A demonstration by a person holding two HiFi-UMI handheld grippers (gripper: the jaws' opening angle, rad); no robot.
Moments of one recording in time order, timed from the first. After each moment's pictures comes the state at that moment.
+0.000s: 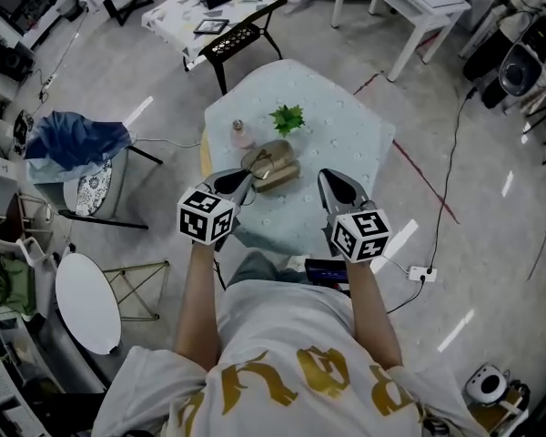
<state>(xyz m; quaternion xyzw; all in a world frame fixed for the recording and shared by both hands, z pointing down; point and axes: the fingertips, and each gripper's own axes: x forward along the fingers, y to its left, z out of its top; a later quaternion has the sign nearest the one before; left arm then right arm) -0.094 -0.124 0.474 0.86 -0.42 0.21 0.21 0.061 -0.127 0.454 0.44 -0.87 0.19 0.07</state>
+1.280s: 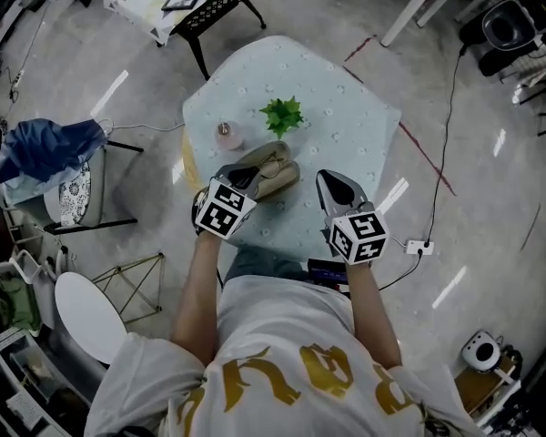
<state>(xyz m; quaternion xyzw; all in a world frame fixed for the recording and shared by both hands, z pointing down) -0.077 -0.190 0.583 0.86 -0.32 0.36 0.17 0.053 -0.177 0.529 0.46 -0.84 0.24 0.14</state>
